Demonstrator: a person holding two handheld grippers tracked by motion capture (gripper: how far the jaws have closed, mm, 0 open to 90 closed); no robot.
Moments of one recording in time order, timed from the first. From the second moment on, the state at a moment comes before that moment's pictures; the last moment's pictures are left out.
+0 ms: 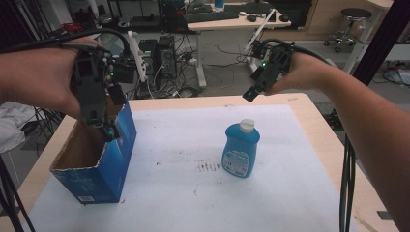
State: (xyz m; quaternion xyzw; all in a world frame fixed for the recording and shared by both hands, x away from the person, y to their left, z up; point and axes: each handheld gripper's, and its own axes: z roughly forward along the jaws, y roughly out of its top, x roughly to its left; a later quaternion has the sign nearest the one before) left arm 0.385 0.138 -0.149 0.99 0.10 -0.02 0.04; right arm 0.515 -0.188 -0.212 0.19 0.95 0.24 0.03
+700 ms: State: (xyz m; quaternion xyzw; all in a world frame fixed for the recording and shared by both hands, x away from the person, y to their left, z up) left arm 0.379 0.133 -0.151 0.99 0.09 -0.02 0.04; right arm 0.470 -0.267 -0.237 0.24 0.91 0.33 0.05
